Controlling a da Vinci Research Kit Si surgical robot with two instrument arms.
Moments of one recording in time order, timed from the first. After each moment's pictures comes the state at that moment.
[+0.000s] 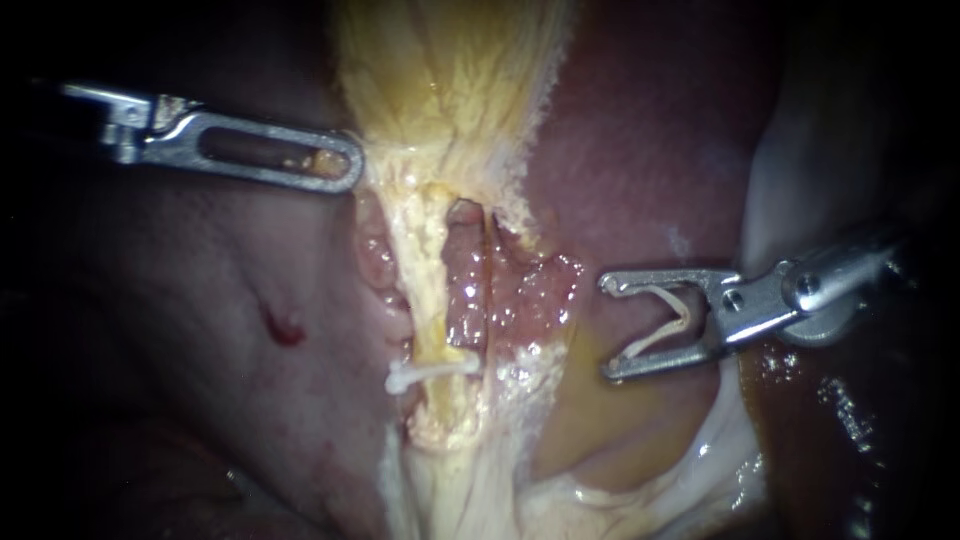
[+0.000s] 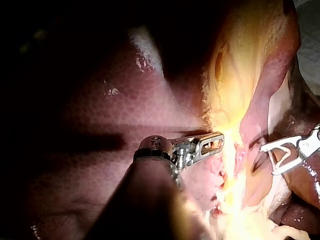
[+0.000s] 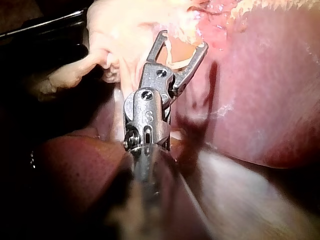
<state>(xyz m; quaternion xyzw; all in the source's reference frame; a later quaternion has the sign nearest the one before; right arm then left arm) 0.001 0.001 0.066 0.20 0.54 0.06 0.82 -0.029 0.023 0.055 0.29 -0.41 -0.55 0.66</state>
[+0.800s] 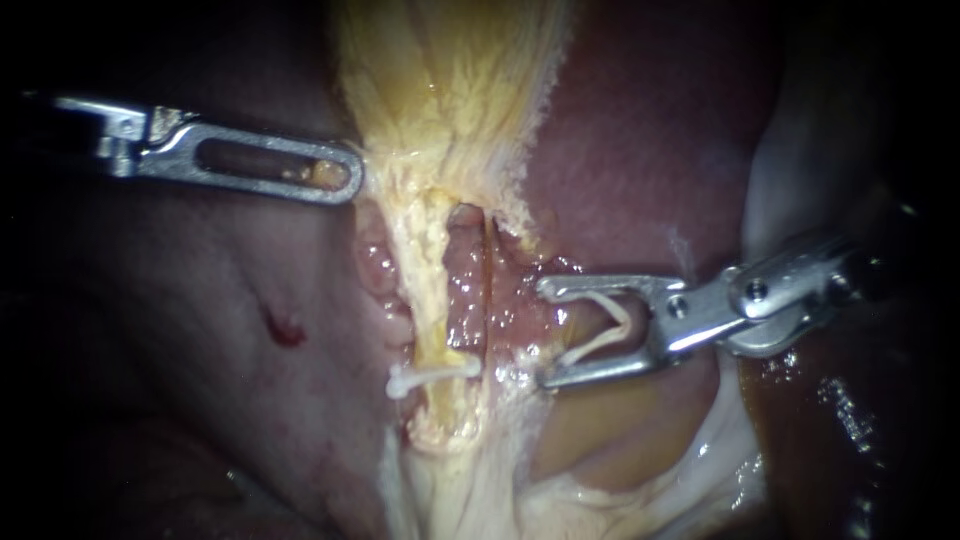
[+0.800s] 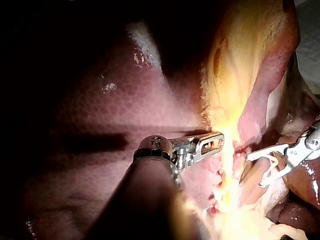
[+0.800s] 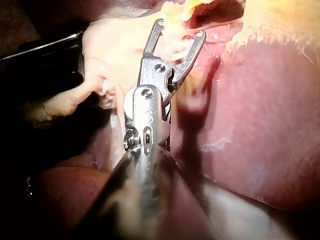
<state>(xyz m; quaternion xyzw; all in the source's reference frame) 0.008 -0.001 0.065 0.23 0.58 0.08 0.78 -0.030 0.021 0.056 0.28 -0.42 -0.55 0.66</state>
